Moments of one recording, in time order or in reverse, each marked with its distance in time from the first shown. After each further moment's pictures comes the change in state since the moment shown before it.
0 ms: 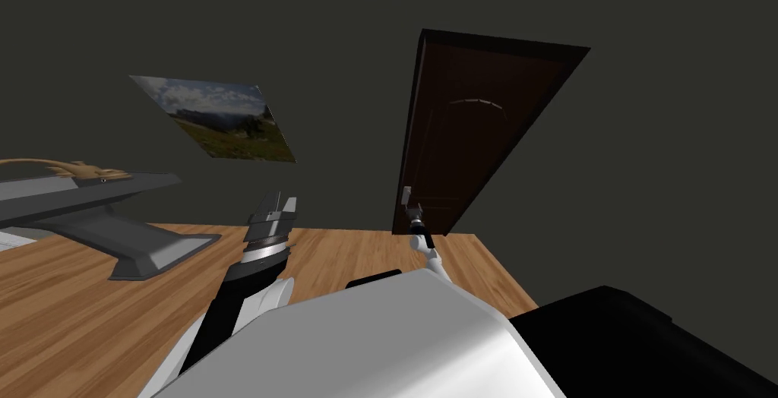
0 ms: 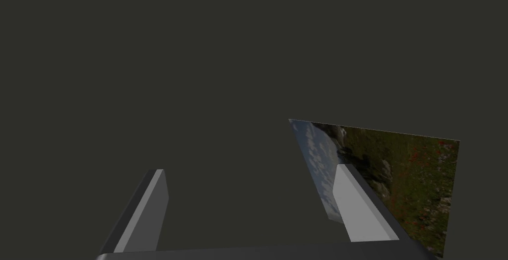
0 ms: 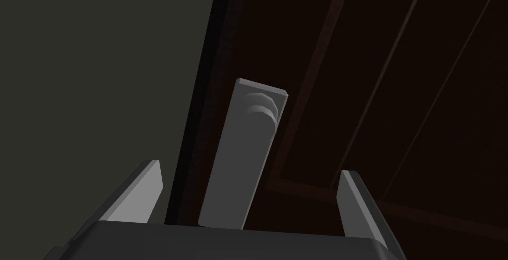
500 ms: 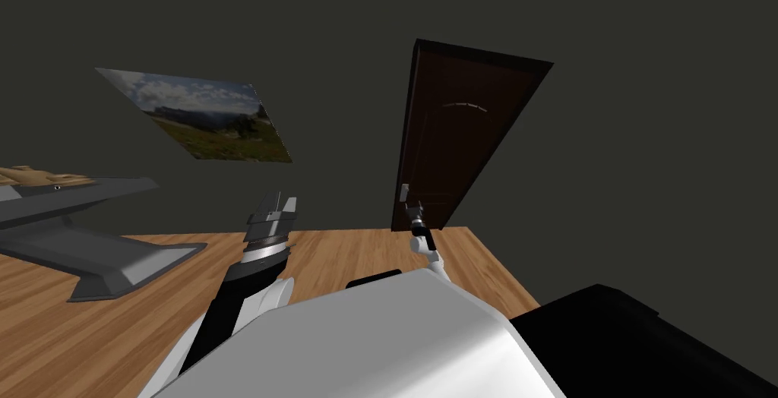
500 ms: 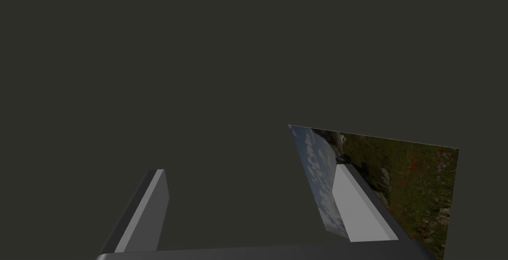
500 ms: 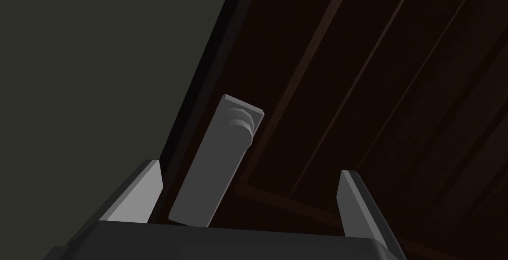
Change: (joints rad) arm 0.054 0.013 -0.001 -0.104 0.098 -0.001 0.098
